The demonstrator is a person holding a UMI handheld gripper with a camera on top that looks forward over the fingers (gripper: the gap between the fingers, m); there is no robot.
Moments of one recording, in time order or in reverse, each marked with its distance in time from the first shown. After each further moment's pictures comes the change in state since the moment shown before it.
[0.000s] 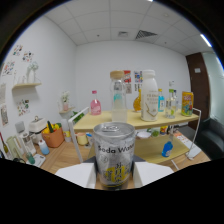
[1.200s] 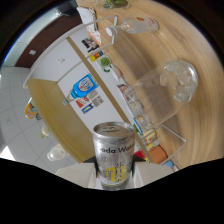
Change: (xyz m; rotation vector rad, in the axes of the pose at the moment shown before) arm 0.075 0.057 0.046 -0.050 -0.452 2.058
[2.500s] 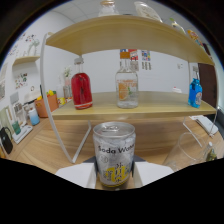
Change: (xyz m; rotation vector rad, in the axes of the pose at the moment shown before) arm 0.162 -0.047 0.028 -0.140 0.571 -2.030
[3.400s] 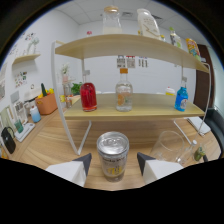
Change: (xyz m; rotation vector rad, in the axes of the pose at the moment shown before) arm -0.002 -0.005 -0.060 -0.057 0.054 -0.008
